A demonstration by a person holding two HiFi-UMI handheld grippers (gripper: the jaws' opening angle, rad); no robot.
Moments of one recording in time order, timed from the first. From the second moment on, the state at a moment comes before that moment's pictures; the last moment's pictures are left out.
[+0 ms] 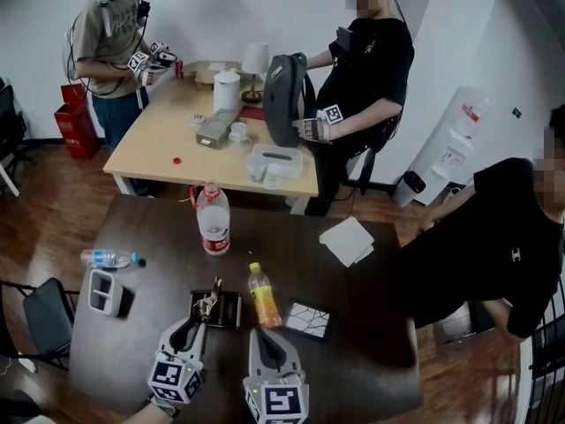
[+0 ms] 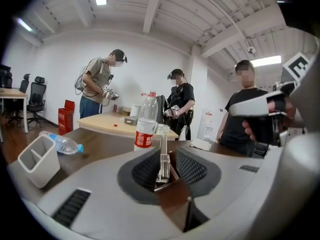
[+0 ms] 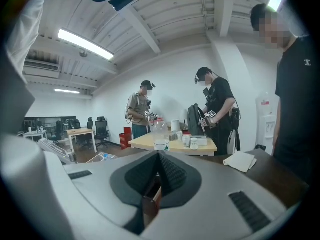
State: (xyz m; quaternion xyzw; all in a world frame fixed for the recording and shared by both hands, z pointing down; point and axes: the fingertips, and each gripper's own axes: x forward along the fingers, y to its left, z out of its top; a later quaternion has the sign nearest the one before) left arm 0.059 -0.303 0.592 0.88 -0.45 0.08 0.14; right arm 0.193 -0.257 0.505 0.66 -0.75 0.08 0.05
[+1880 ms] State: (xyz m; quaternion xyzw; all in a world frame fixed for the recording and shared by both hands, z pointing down) left arm -0.025 -0.167 0.433 0.94 -0.34 0.01 -0.03; right arm 0.073 -0.133 0.405 0.64 -0.76 0.02 0.04
